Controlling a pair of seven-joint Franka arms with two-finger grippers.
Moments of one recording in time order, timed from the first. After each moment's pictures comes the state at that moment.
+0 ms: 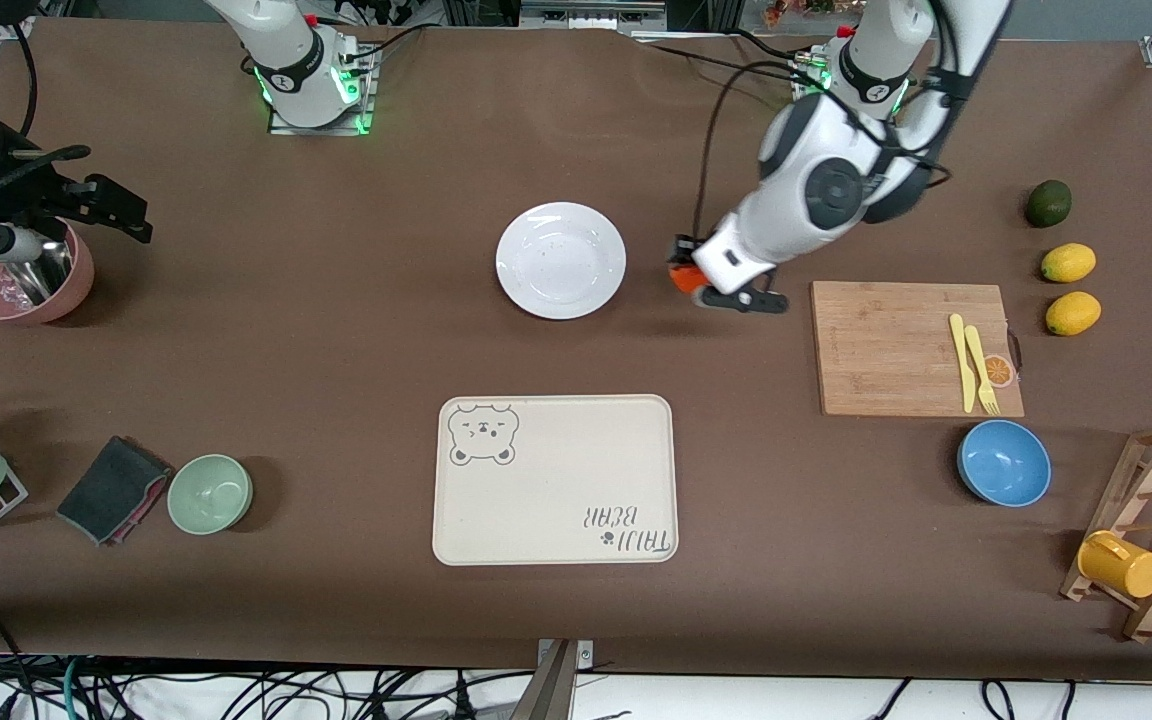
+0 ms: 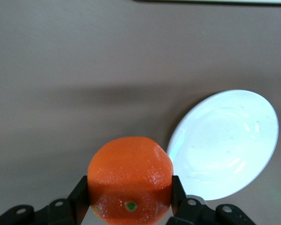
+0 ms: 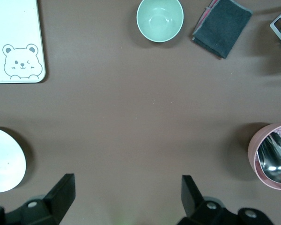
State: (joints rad) left arm -0.28 0.24 -0.35 -2.10 -0.34 2.22 -0.41; right arm -0.03 -0.03 0.07 -1.68 0.00 1.59 0.04
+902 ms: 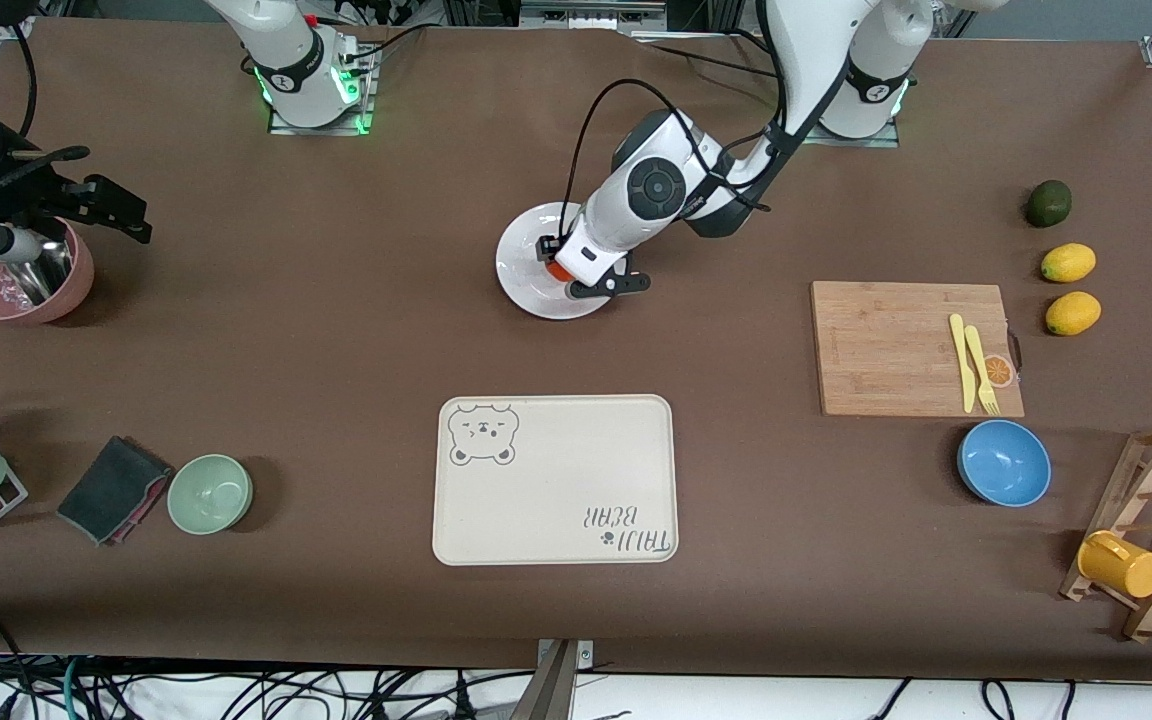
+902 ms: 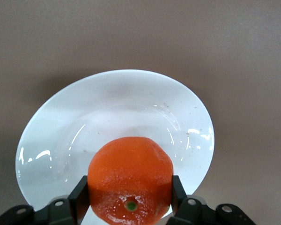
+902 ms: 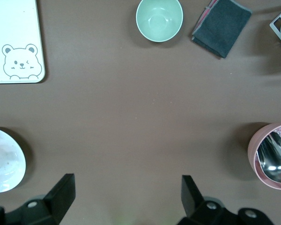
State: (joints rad) left arm -0.50 0.55 -0.37 -1.88 -0.36 2.44 -0.78; right arm -0.03 -0.03 0.07 -1.68 0.00 1.59 0.04
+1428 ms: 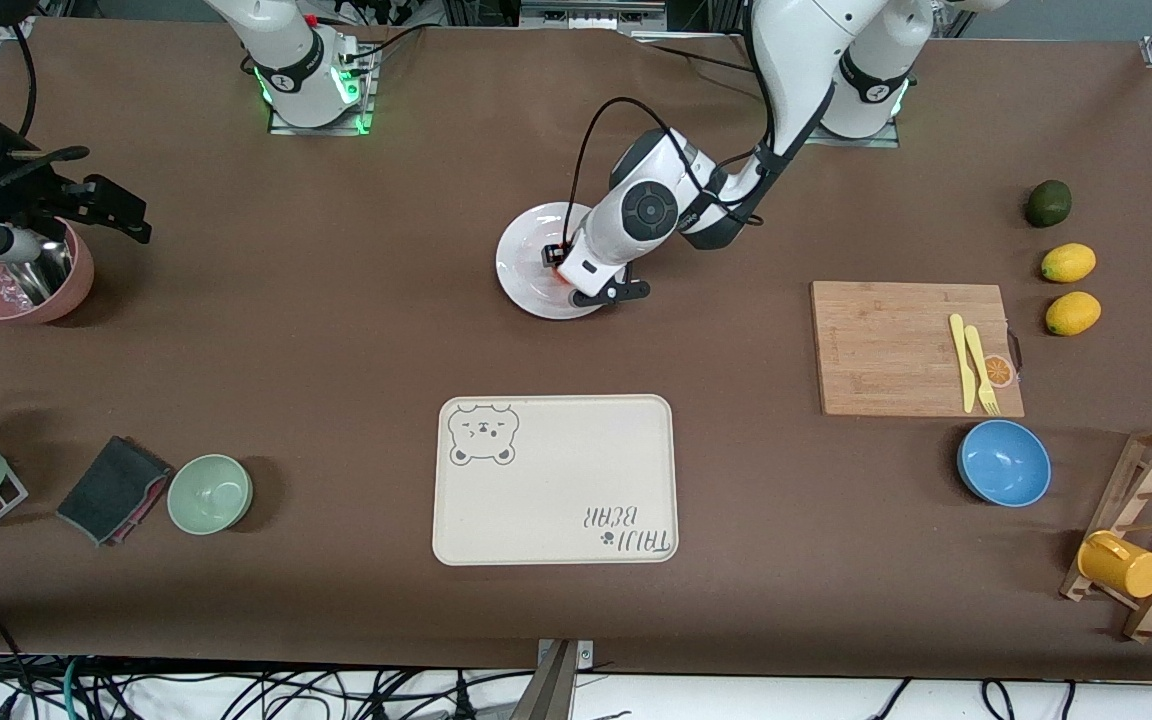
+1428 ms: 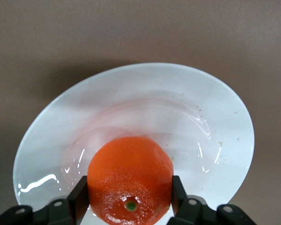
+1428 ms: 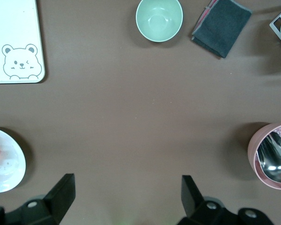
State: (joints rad) left arm -0.51 0.61 -0.36 -1.87 -0.36 2.44 -0.78; right arm -0.03 -0.03 0.07 -1.68 0.00 1.59 0.04
